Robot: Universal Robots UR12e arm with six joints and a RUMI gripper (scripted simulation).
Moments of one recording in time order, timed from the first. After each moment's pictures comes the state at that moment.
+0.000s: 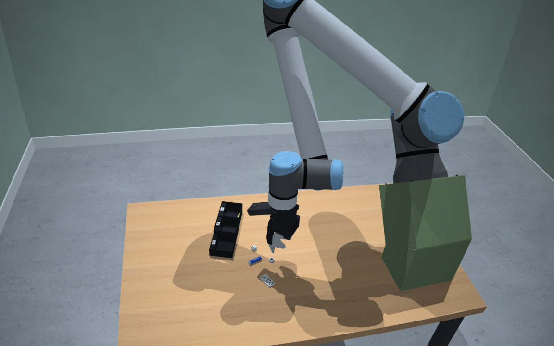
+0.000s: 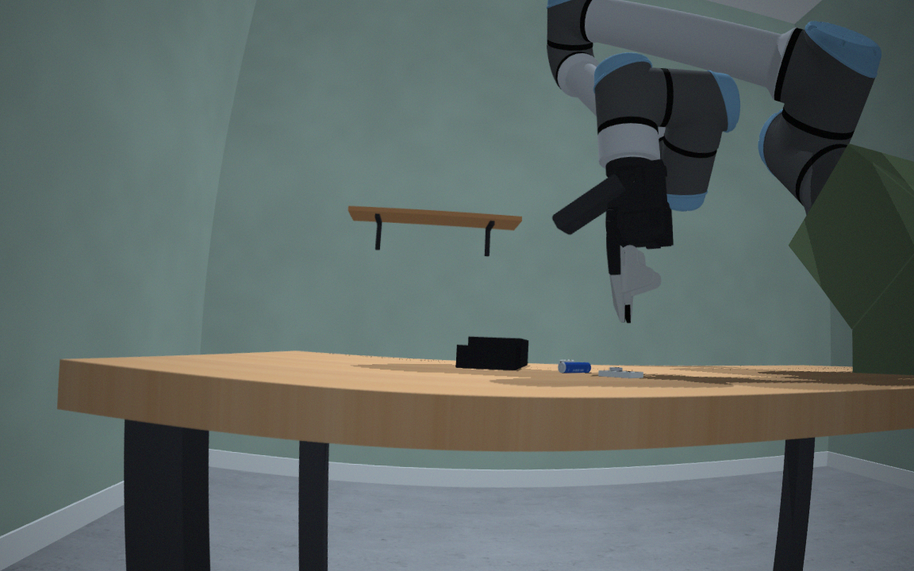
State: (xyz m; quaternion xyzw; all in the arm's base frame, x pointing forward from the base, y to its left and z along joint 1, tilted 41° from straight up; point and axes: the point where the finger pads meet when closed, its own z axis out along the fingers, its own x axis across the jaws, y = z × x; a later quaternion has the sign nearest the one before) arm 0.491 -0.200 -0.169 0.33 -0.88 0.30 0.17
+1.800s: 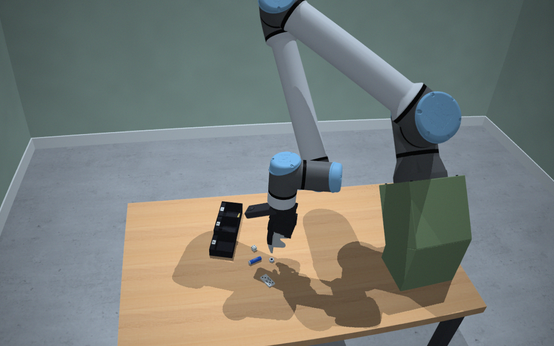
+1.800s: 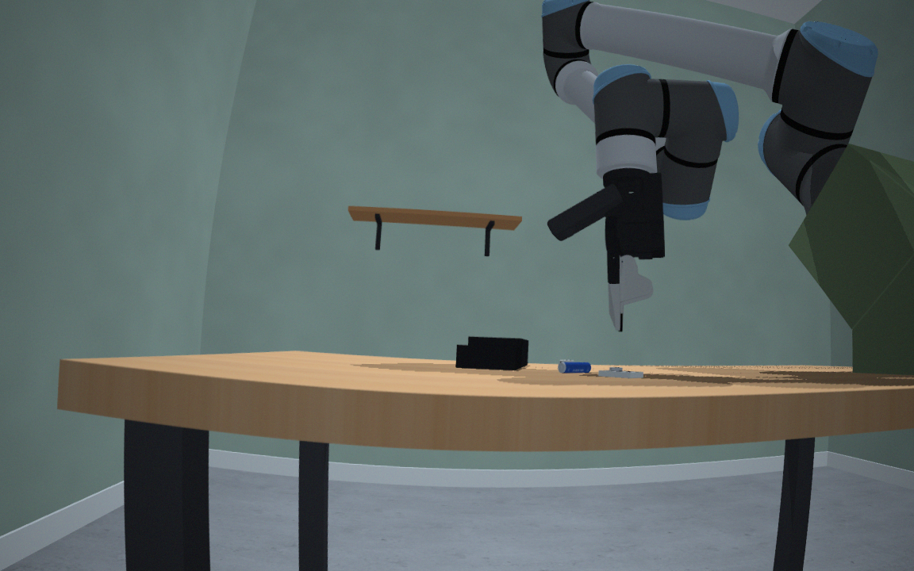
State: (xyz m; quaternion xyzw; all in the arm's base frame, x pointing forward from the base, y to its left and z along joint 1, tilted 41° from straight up) arm 0.492 -0.217 -0.170 0.41 -0.84 0.29 0.19
